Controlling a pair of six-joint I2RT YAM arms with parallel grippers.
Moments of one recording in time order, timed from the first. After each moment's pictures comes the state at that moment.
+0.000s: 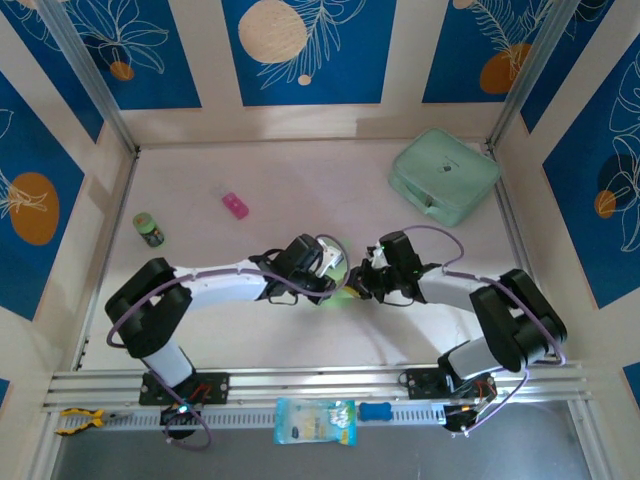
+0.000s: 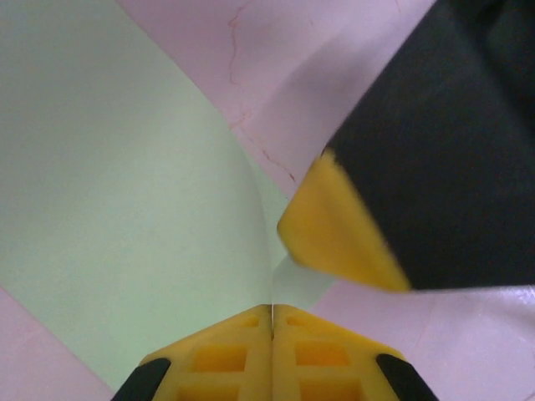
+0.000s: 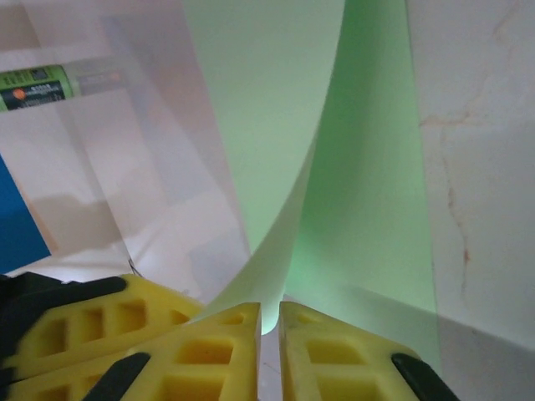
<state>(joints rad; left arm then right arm) -0.89 1.65 0.90 -0.15 0.24 -0.29 0.49 1.46 0.51 0.06 -0.64 1.06</state>
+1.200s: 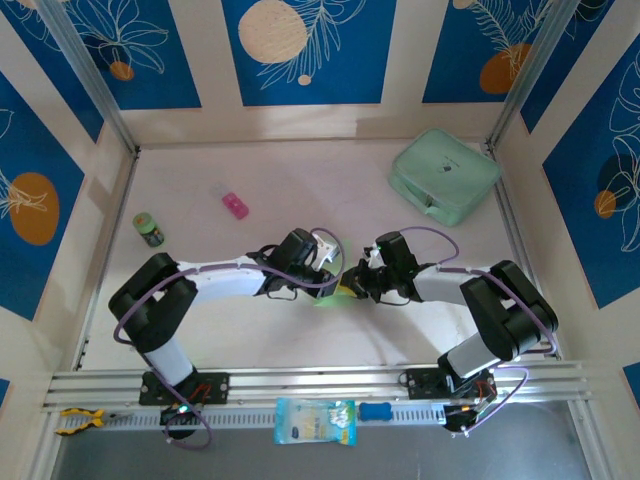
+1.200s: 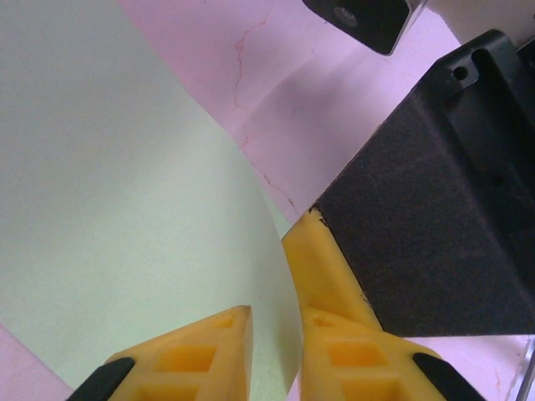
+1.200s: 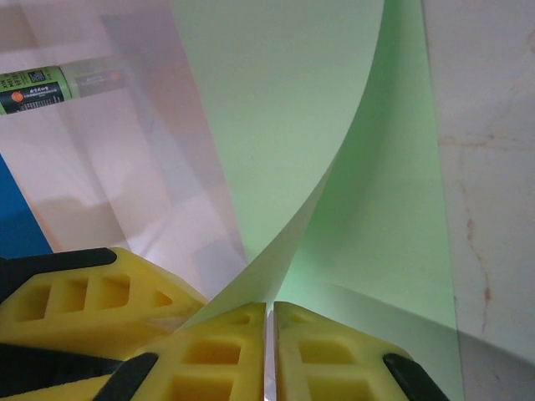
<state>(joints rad) -0.83 1.68 0.89 -0.07 0.35 -0.35 0.50 1.51 0.52 0.13 -0.65 1.09</state>
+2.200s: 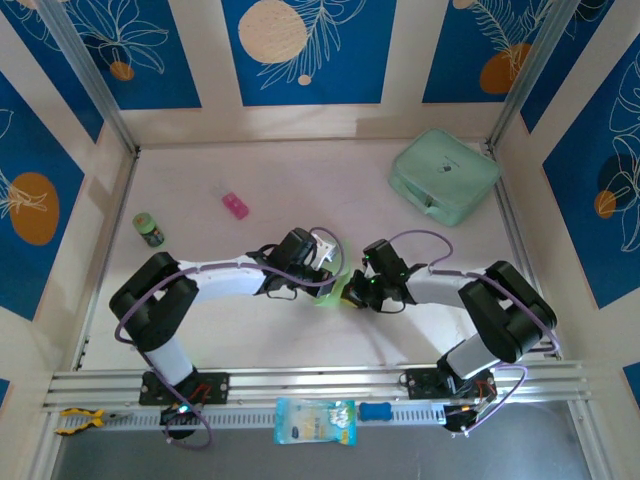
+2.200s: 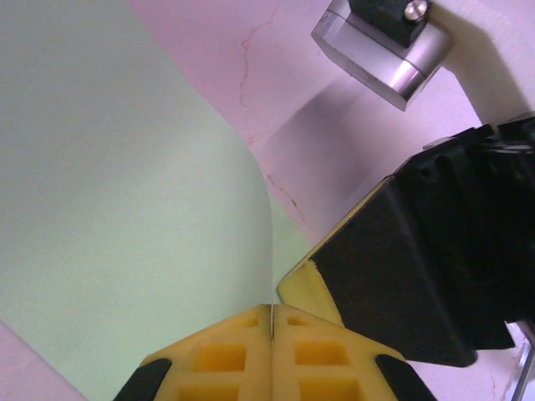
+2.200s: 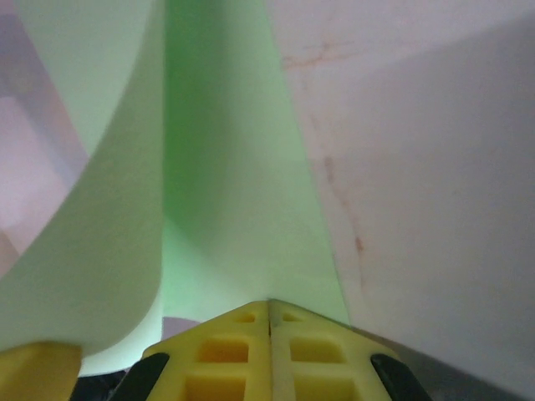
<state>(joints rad) -0.82 1.69 0.89 -0.07 0.36 -0.36 0.60 1.52 0.55 -0.08 -0.45 1.07</state>
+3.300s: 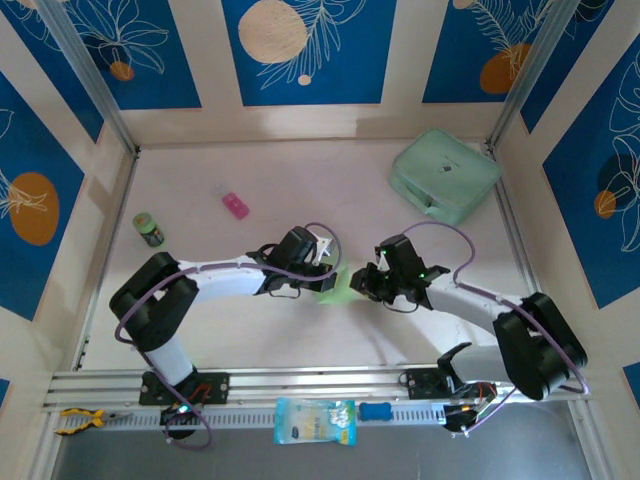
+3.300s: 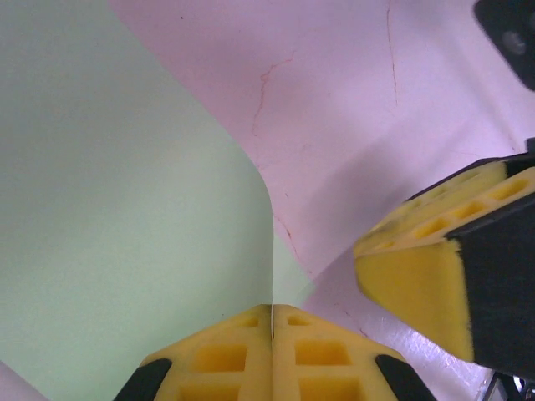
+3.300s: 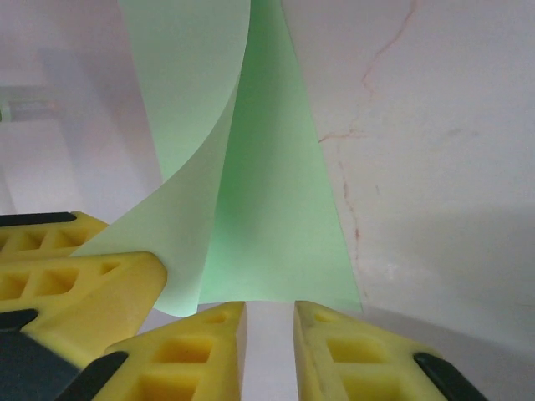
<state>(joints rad) -0.82 1.69 0.89 -0.02 0.34 -0.54 0.53 1.26 0.51 -0.17 -0.37 0.95</state>
